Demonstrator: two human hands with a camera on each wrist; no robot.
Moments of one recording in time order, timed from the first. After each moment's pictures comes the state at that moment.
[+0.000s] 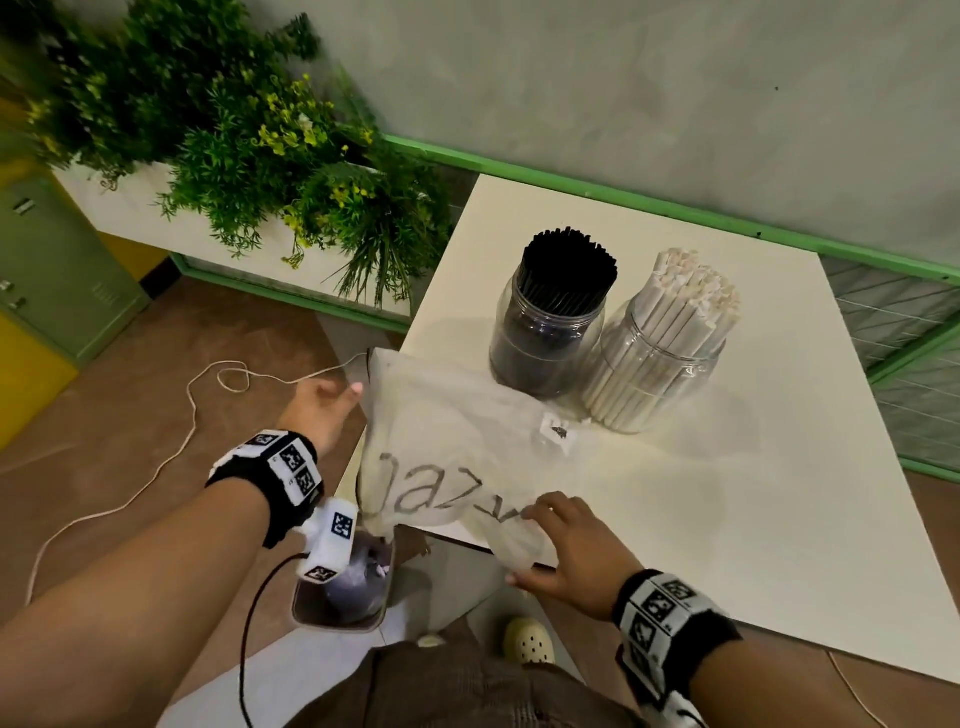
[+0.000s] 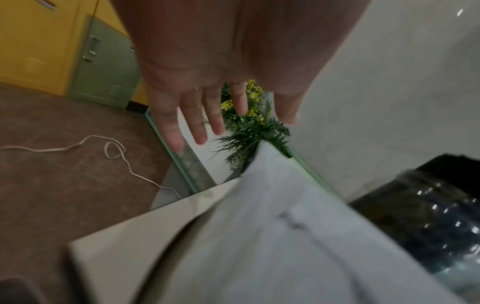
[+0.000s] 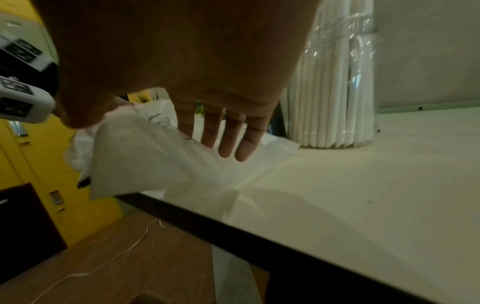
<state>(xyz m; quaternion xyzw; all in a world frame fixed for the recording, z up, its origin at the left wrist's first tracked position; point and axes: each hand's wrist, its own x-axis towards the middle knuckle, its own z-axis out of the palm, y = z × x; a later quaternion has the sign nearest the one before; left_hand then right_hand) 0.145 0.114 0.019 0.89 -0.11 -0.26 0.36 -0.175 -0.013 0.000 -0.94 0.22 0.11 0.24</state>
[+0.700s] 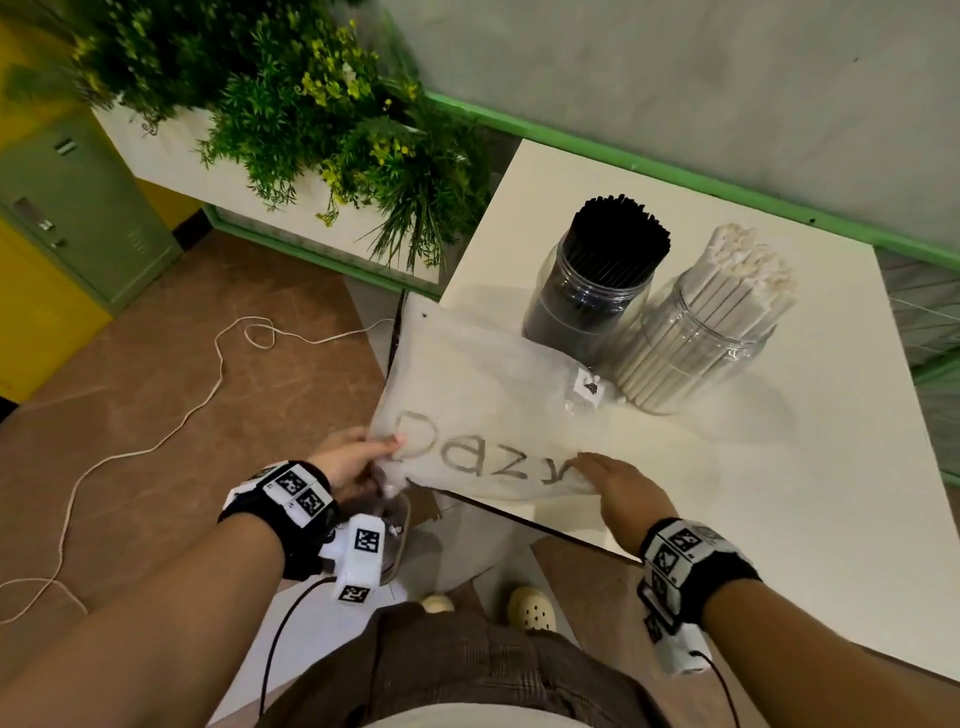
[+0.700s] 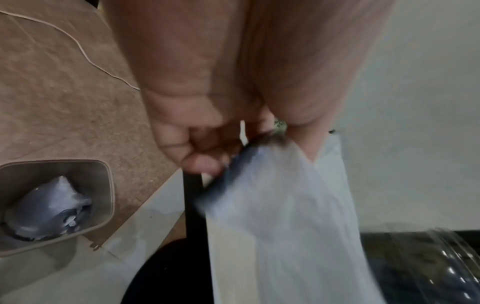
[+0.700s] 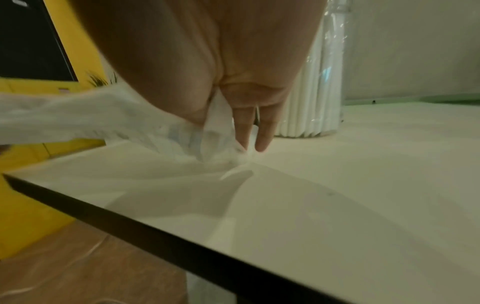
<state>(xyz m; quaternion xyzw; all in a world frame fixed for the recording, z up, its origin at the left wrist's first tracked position) 0.095 0.172 -0.021 0.69 0.02 -0.49 0.54 -0.169 -0.047 -0.010 -0.93 0.29 0.18 0.17</state>
